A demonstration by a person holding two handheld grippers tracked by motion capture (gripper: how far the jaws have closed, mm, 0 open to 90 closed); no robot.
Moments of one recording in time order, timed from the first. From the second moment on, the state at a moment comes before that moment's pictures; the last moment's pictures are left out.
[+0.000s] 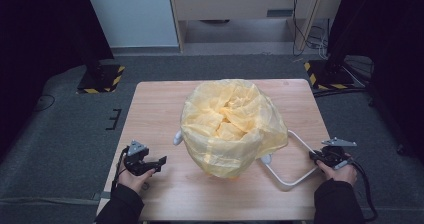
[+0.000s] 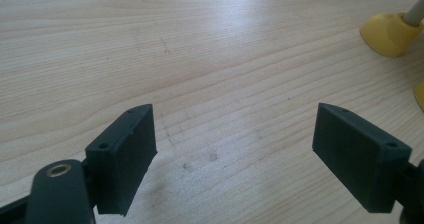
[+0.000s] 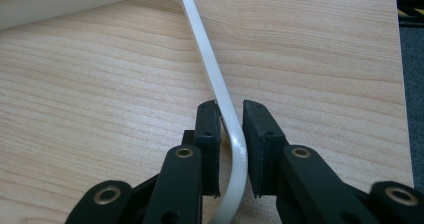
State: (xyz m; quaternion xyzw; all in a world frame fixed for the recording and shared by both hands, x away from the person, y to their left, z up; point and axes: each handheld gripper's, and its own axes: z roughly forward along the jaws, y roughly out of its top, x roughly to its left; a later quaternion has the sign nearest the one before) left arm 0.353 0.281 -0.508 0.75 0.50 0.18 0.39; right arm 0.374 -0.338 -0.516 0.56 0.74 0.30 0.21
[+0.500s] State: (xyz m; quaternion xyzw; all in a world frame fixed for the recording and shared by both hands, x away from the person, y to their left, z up) left arm 0.354 0.279 -0.508 0.76 0.49 0.18 0.39; right arm 0.375 -0.332 -0.493 0.61 0.67 0.35 0.24
